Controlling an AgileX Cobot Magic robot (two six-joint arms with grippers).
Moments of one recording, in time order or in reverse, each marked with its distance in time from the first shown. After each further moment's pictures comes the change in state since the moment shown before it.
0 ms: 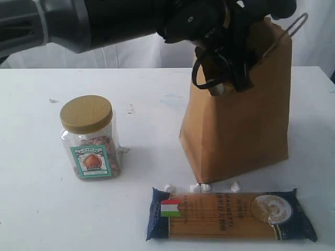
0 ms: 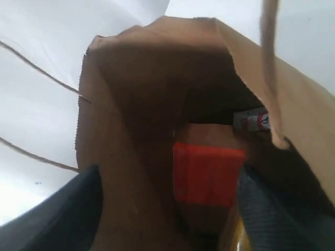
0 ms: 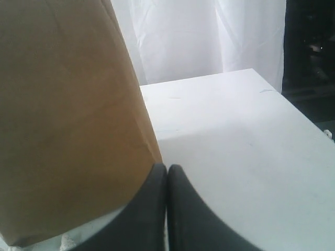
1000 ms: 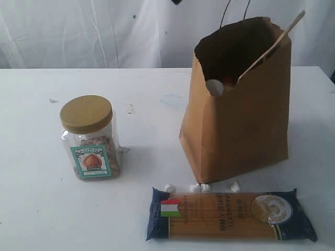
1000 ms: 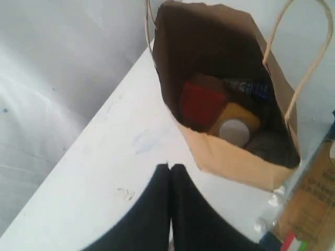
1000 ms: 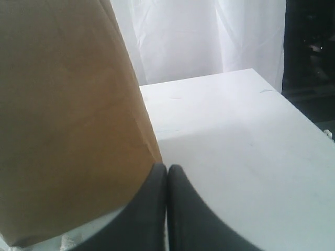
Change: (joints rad) left arm 0.000 -0.421 0.000 -0.145 0.486 -0.126; right arm 0.000 0.000 0.000 0.000 0.000 0.000
